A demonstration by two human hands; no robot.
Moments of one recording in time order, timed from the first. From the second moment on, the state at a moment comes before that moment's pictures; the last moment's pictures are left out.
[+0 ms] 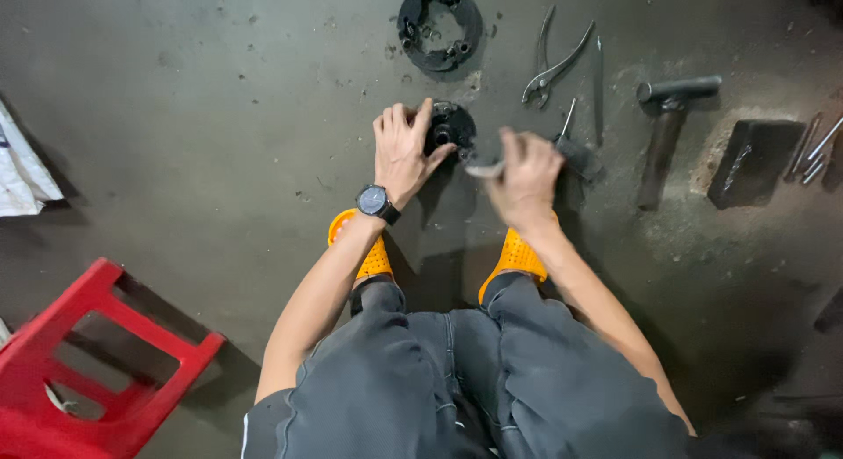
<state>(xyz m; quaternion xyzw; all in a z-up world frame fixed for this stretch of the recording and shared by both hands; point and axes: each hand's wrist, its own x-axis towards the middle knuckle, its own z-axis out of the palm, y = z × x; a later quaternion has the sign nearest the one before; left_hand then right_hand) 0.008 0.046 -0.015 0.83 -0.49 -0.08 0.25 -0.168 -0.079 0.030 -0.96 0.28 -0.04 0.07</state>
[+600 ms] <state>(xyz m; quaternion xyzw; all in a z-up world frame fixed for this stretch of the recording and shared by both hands) -0.041 0.124 0.003 0.55 -0.02 -0.47 0.69 -0.145 -0.100 0.007 -0.77 0.27 -0.11 0.56</state>
